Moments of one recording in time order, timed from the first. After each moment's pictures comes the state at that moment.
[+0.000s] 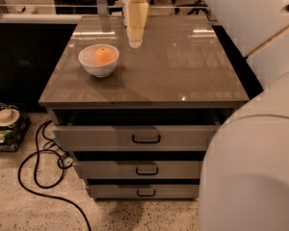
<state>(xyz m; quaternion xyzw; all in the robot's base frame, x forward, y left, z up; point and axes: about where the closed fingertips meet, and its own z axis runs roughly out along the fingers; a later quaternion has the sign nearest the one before) 0.671 0.027 1.008 -0.76 0.60 -0.10 0.22</state>
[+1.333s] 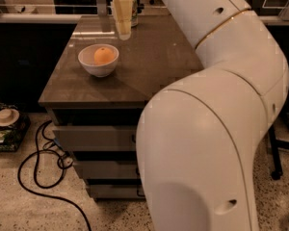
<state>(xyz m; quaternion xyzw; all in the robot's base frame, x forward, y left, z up) 0.723 0.065 1.000 -0.80 0.55 -0.12 0.21</state>
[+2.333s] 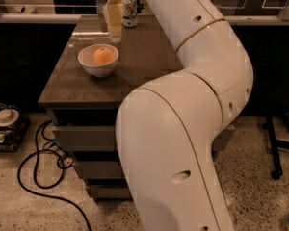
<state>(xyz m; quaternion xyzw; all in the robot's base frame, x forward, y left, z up) 0.742 0.094 0.980 -0.81 0.54 -0.08 0.22</state>
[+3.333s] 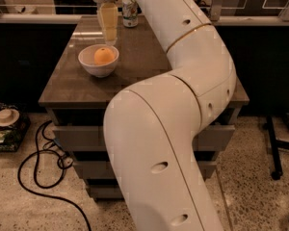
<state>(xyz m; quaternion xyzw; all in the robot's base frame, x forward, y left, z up) 0.737 0.117 0.969 -0.83 0.51 -0.05 0.22</state>
